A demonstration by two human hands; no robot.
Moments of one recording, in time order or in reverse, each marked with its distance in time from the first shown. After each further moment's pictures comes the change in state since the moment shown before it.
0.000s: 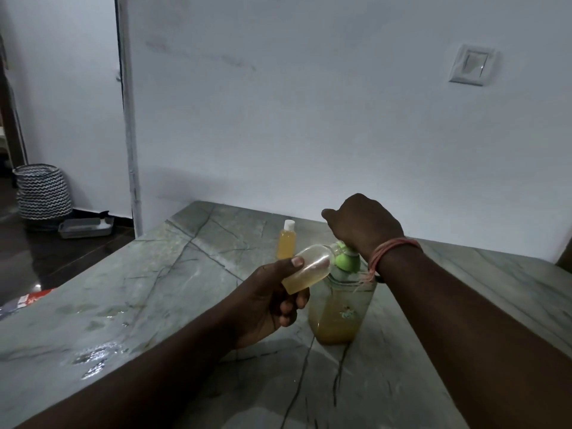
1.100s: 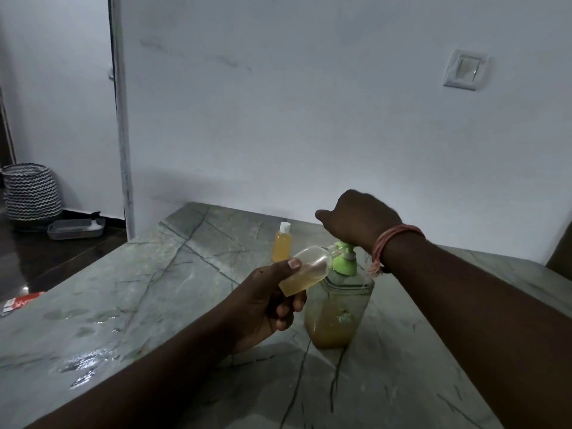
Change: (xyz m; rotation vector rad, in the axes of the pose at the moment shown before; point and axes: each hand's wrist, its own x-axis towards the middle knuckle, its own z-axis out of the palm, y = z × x) left_hand 0.001 -0.001 0.000 0.008 0.013 0.023; right_hand 0.002 -0.007 -0.013 -0.126 -0.003 -0.097
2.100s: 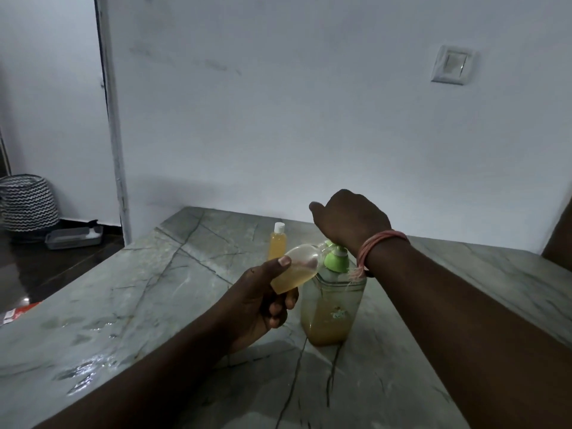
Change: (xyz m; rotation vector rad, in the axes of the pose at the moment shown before) left_hand 0.002 -0.002 -0.002 0.021 0.053 0.007; right_hand -0.003 0.002 0.008 0.065 0.018 0.068
